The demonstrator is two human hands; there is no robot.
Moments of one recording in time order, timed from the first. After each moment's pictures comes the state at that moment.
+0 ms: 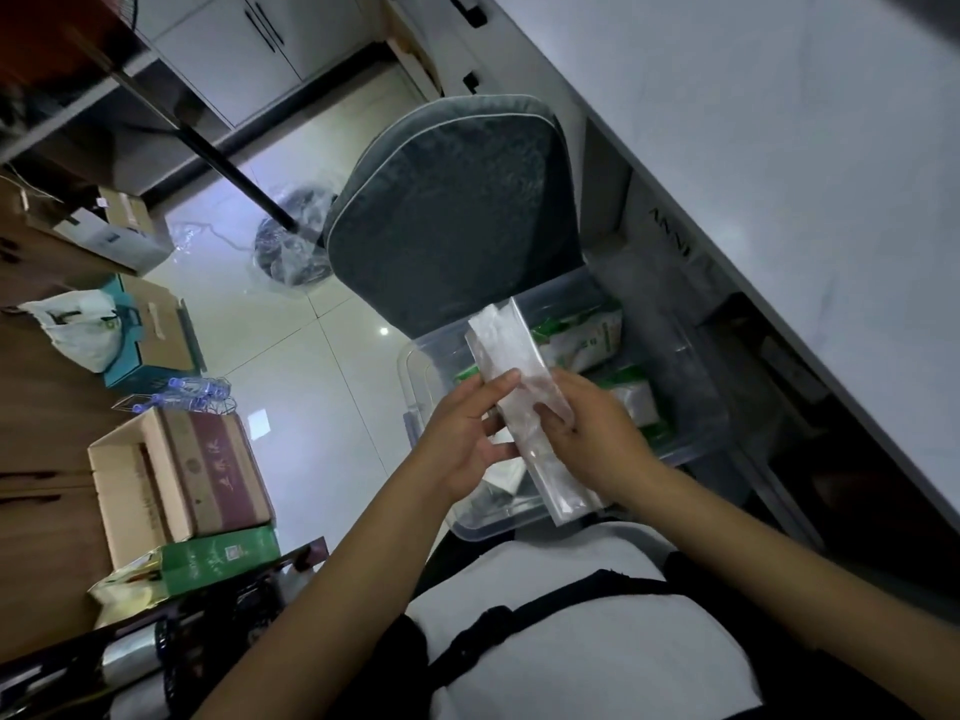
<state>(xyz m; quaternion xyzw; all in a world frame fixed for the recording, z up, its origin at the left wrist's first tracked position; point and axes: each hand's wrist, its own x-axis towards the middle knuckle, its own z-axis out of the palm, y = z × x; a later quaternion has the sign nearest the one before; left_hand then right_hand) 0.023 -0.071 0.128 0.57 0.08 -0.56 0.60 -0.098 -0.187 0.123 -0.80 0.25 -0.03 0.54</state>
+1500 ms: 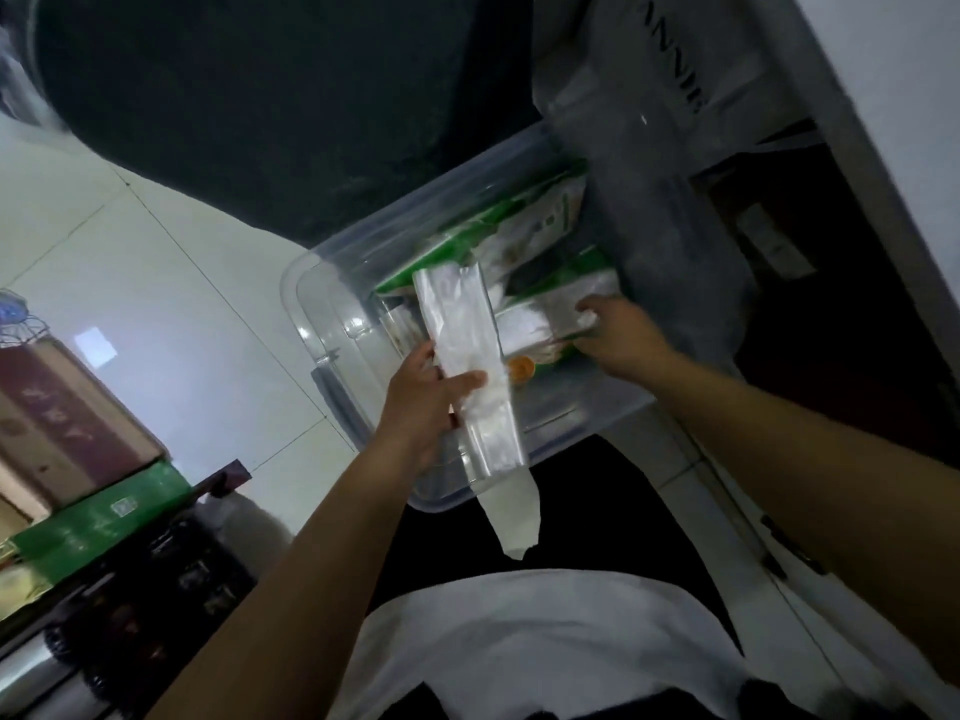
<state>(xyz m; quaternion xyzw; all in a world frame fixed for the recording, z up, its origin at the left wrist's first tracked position) 0.061 -0.068 -0.021 0.64 0.19 -0.58 0.47 -0.086 -0.265 -0.069 -0.74 0.47 0.28 0.40</state>
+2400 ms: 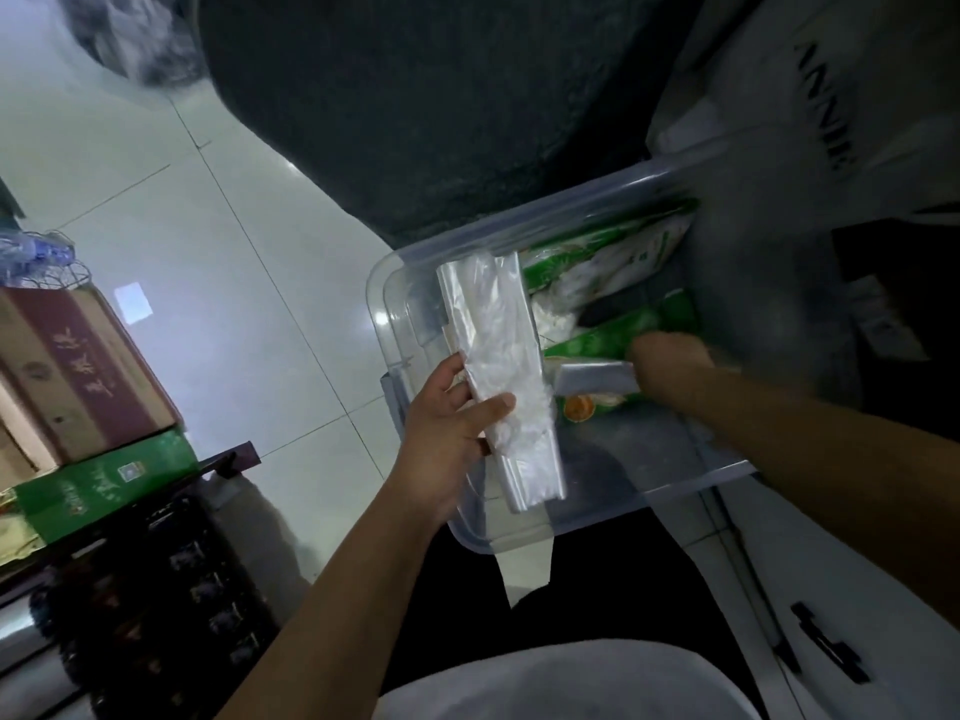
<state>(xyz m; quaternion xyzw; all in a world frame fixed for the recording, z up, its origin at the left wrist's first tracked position) 0.095 -0.026 -0.022 0.60 0.21 -0.53 0.56 -0.029 -0.257 -0.128 -0.84 0.24 0.48 0.06</state>
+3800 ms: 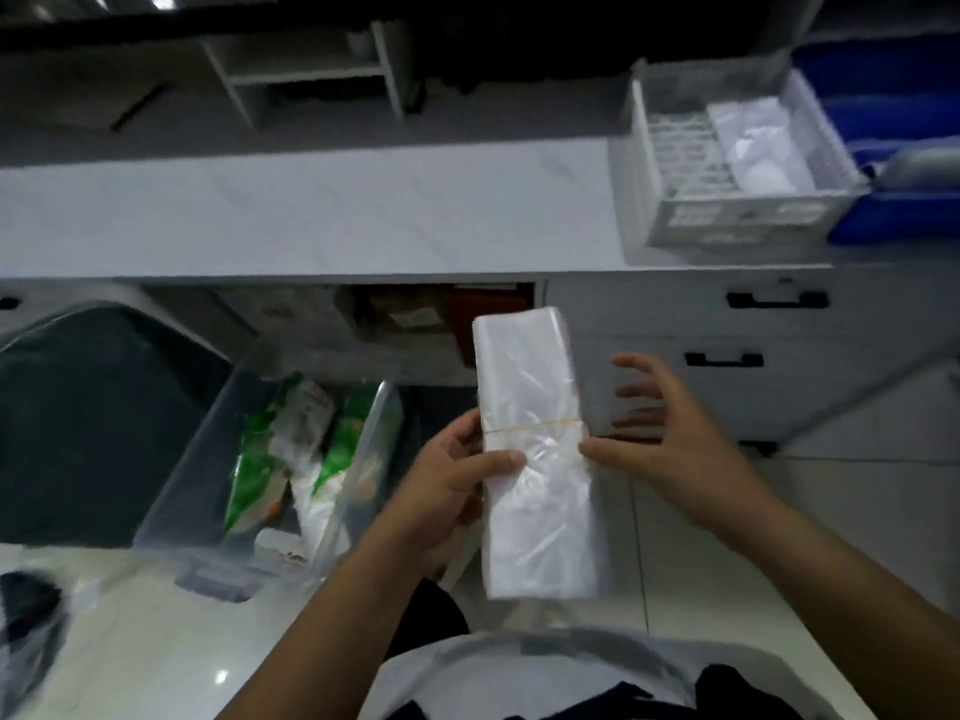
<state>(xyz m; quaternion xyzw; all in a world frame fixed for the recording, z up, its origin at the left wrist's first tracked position) -0.277 0.044 0.203 0.42 -0.32 -0.78 0.33 -0.493 0.076 0.233 -0.48 0.65 -0.37 0.45</state>
